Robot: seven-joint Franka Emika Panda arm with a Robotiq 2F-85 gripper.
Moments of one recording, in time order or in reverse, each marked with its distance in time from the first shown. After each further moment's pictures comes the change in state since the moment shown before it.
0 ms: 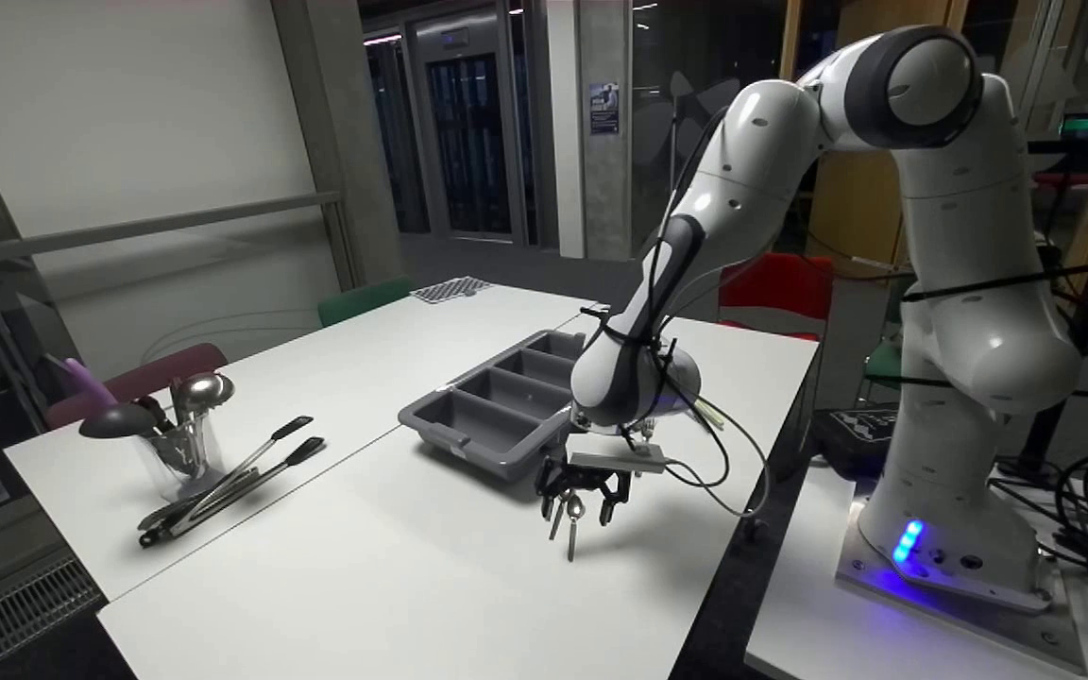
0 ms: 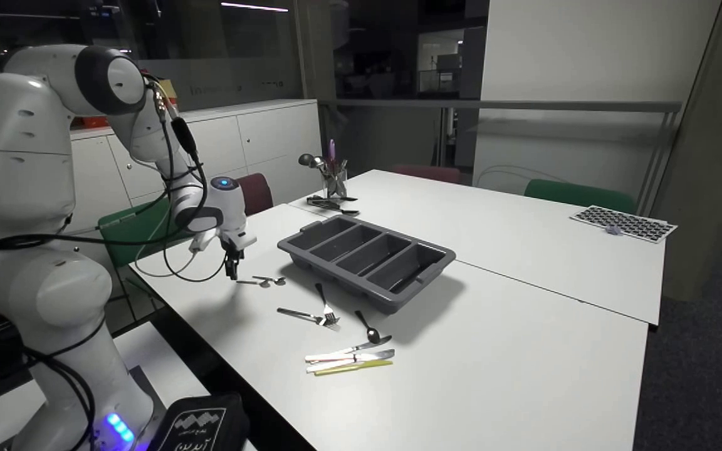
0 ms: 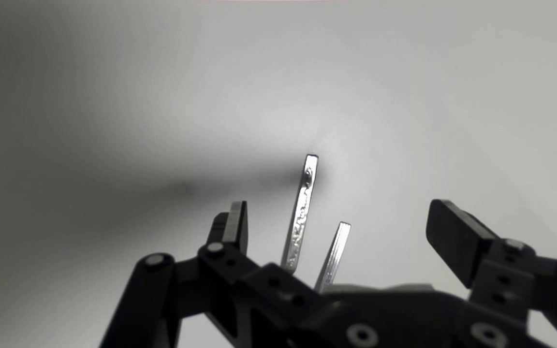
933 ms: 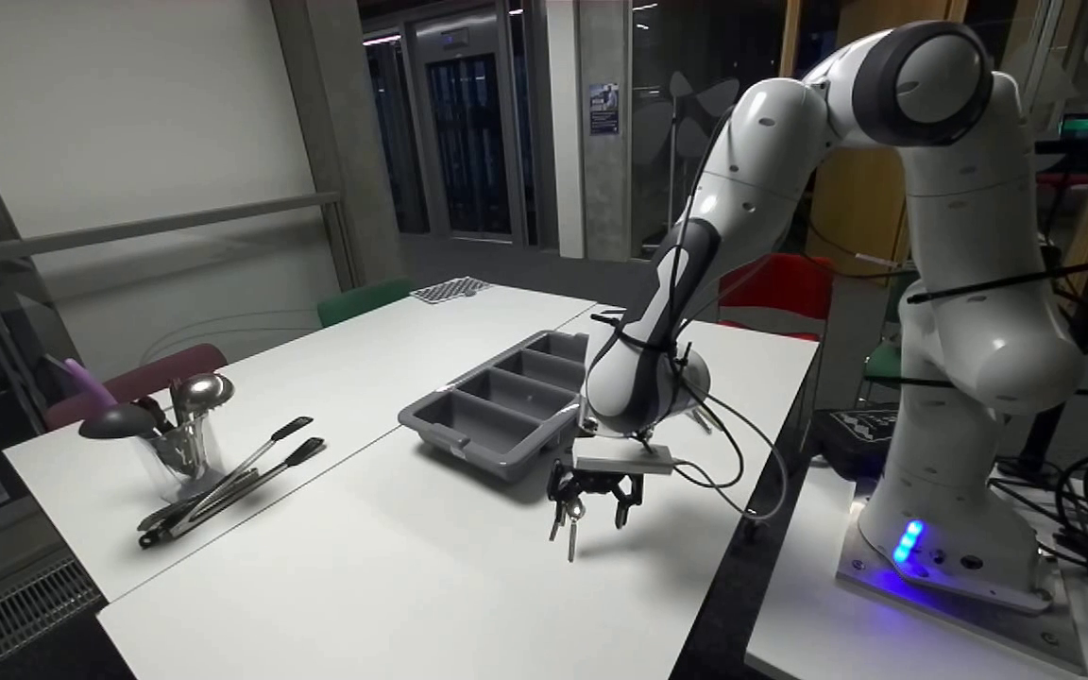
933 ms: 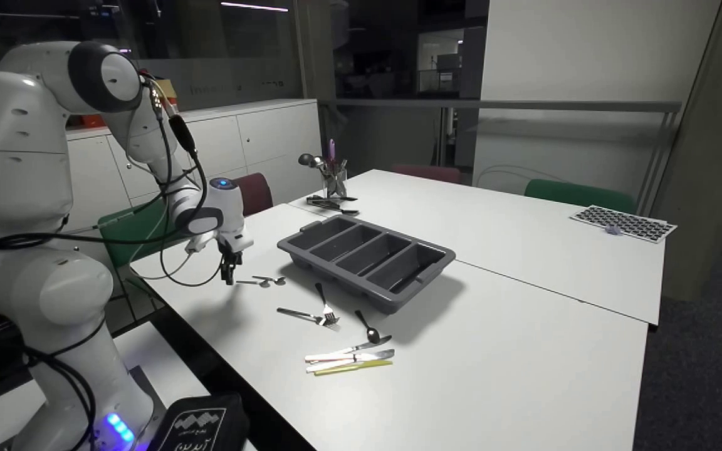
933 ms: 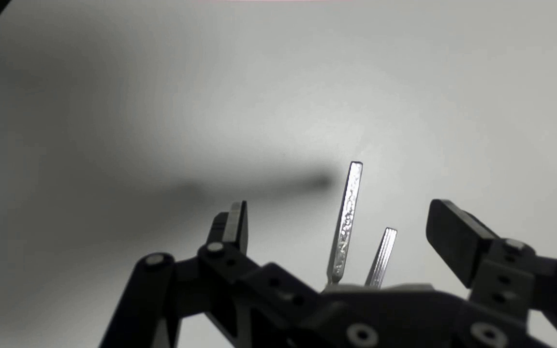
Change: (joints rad) arm 0.023 -0.017 -0.037 -0.038 -0.113 -0.036 0.158
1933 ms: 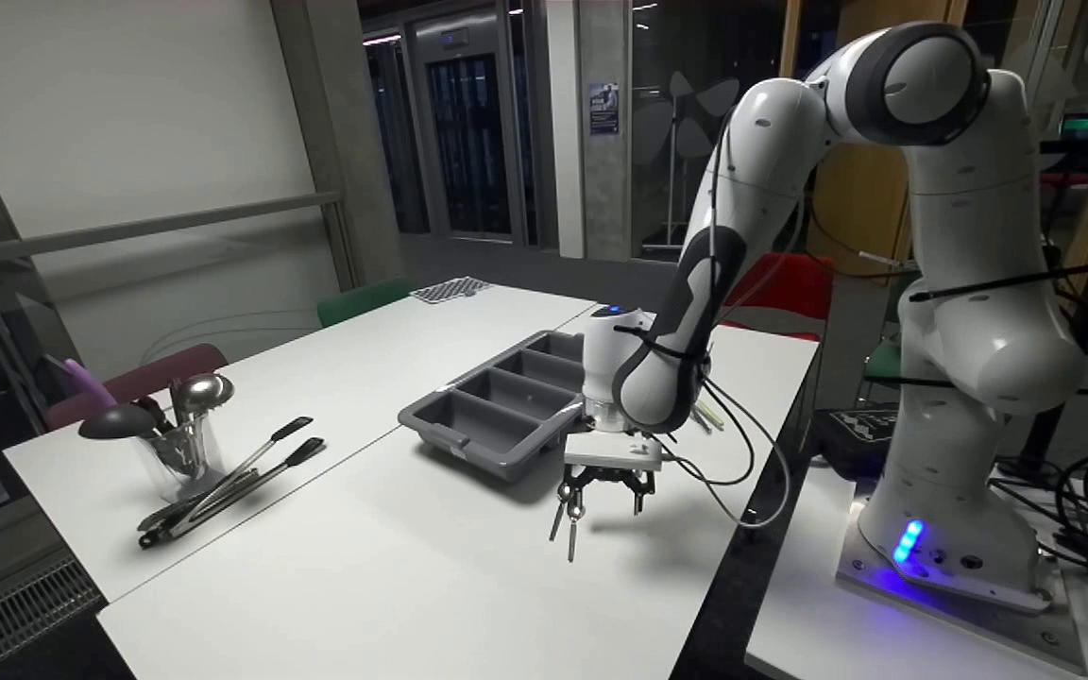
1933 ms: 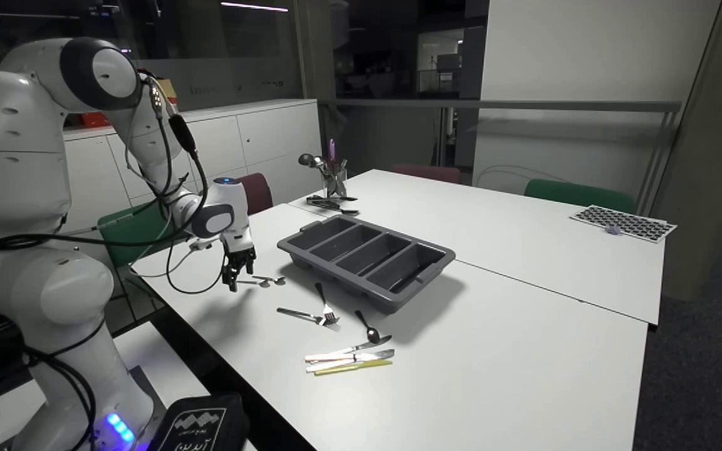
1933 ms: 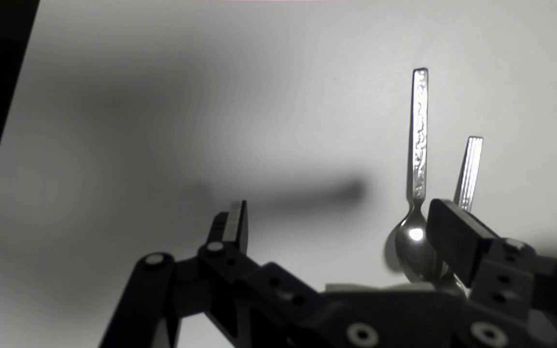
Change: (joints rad) arm 0.009 -0.019 -0.112 -0.036 -0.461 -0.060 0.606
